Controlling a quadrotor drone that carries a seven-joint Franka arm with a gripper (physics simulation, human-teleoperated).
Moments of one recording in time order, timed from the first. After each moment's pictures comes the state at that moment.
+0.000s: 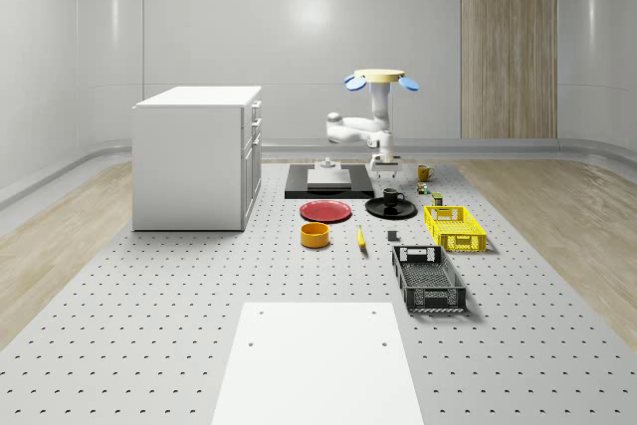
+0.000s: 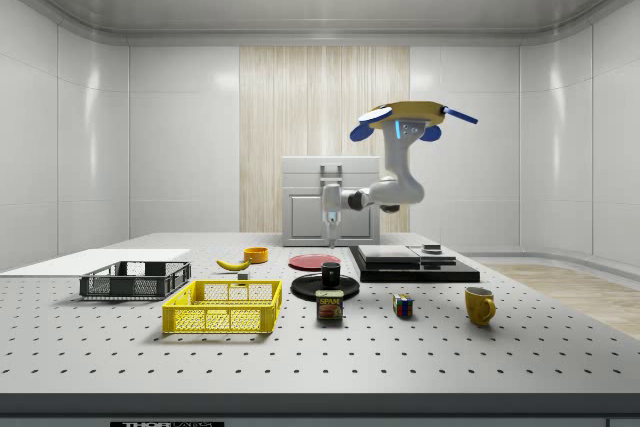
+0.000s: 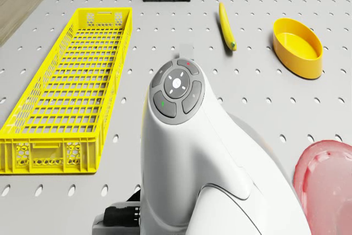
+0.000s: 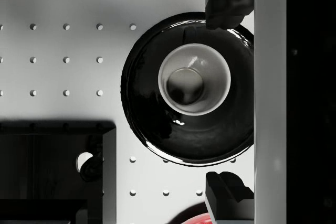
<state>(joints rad) -1.17 -1.55 1.43 -2.88 -1.71 1.58 1.69</state>
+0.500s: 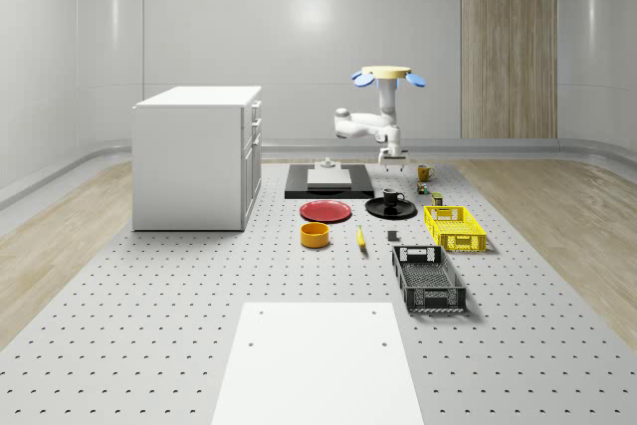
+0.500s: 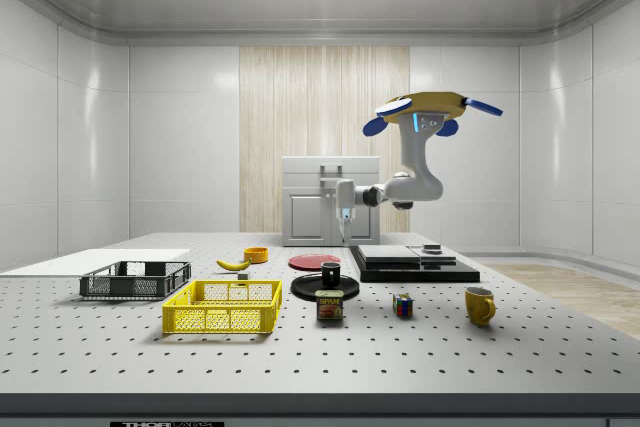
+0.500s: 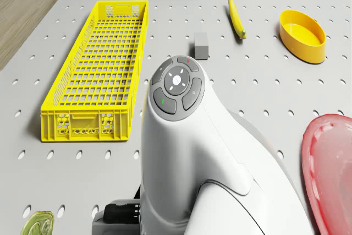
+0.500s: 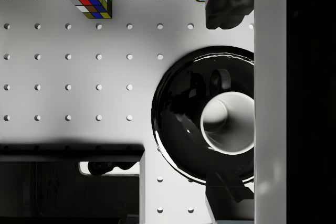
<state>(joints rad) -1.17 -1.56 1.44 -2.88 -1.70 1.59 1.69</state>
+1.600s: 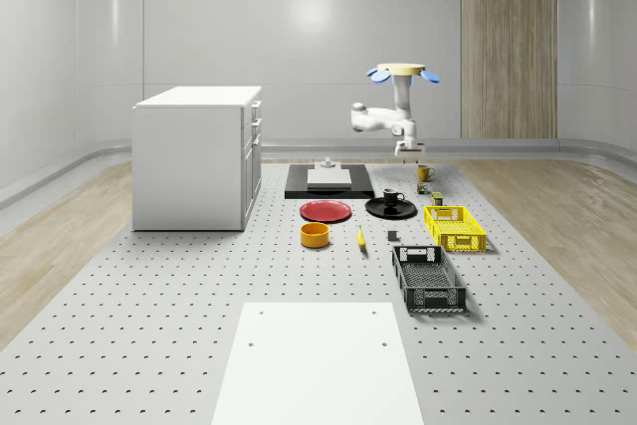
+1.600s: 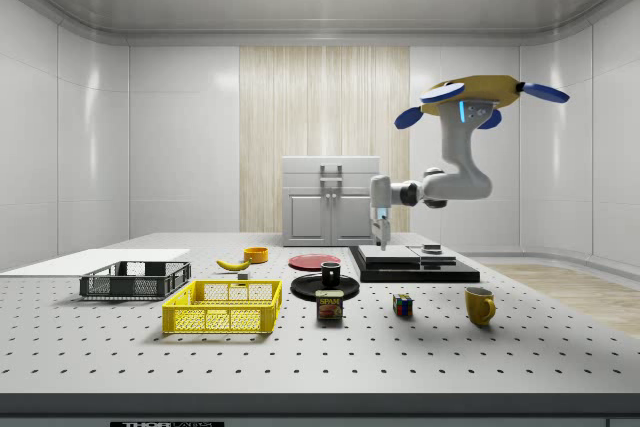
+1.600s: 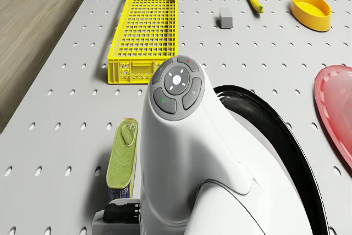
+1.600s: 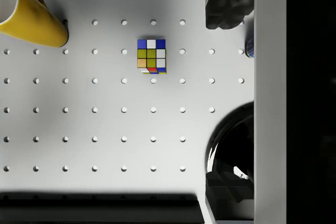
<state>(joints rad) -1.17 -1.57 1.45 -2.88 -1.69 1.61 1.69</state>
